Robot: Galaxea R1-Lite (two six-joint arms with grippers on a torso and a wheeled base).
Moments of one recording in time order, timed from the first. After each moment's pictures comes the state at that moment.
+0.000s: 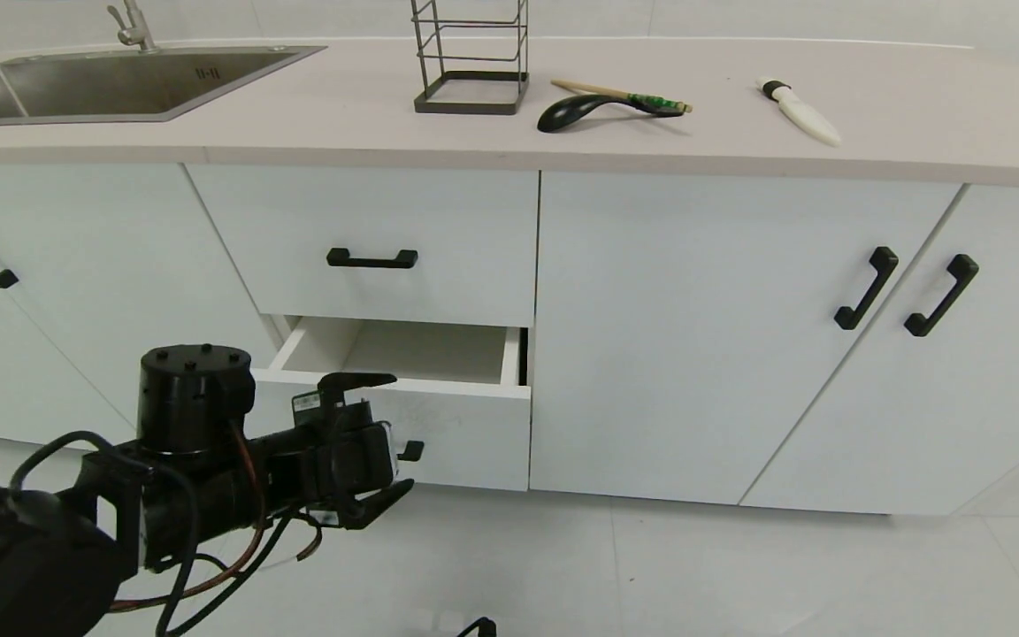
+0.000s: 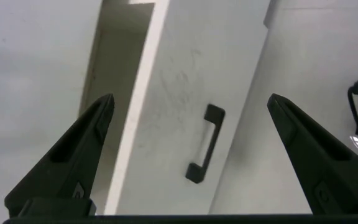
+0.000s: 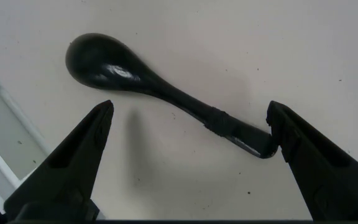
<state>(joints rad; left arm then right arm) -0.43 1.71 -0.46 -0.82 -0.25 1.11 0.00 0.00 0.00 -0.01 0.01 0.00</state>
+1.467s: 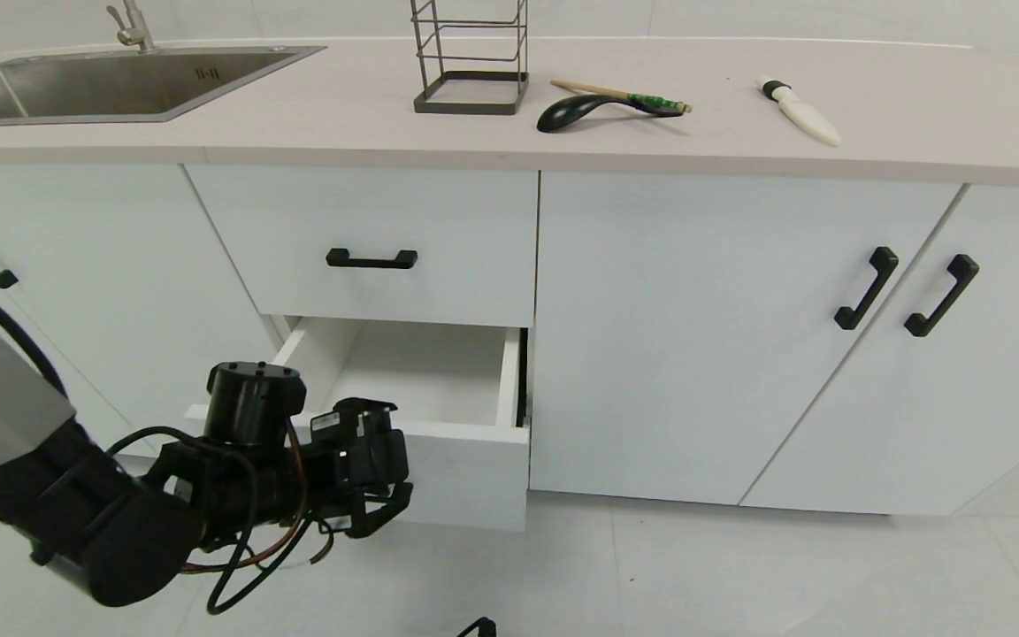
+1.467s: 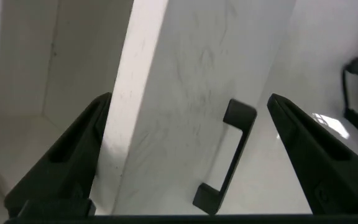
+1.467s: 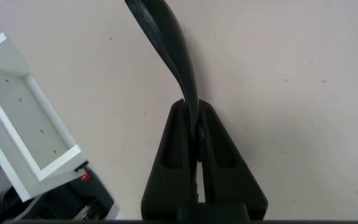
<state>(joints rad) -0.36 1.90 -0.50 -0.78 -0.25 1.10 0.00 0.00 0.00 -0.01 0.01 0.00</state>
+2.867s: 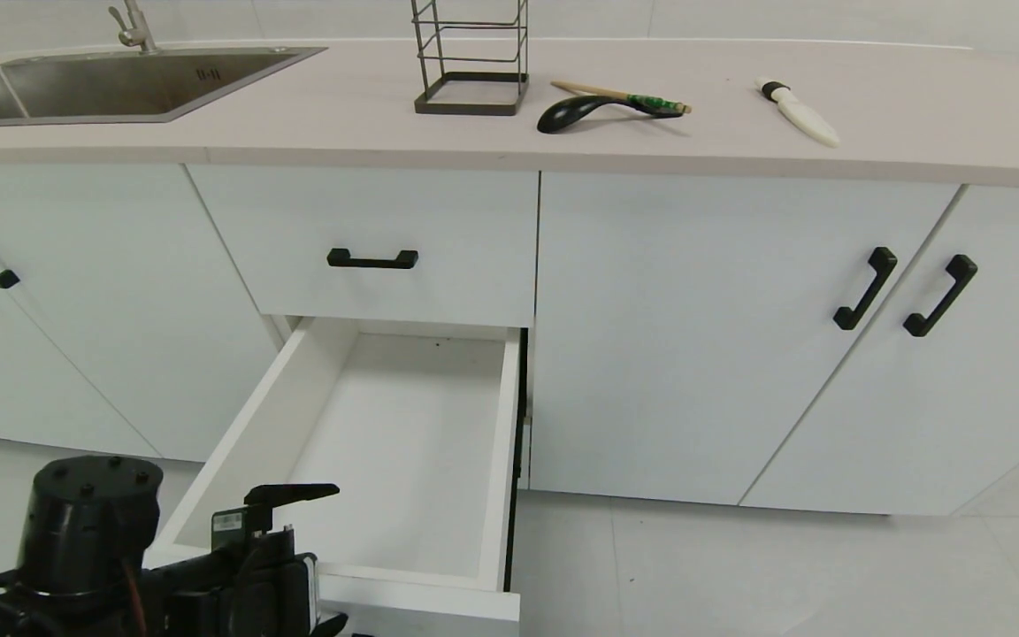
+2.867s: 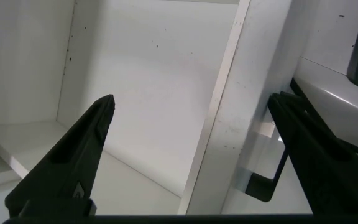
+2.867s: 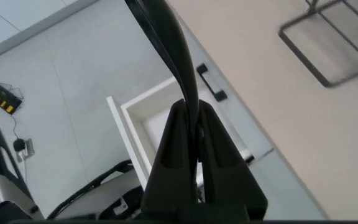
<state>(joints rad) -0.41 1.52 -0.14 -0.76 -0.25 1.08 0.00 0.00 0.00 -0.01 0.01 0.00</state>
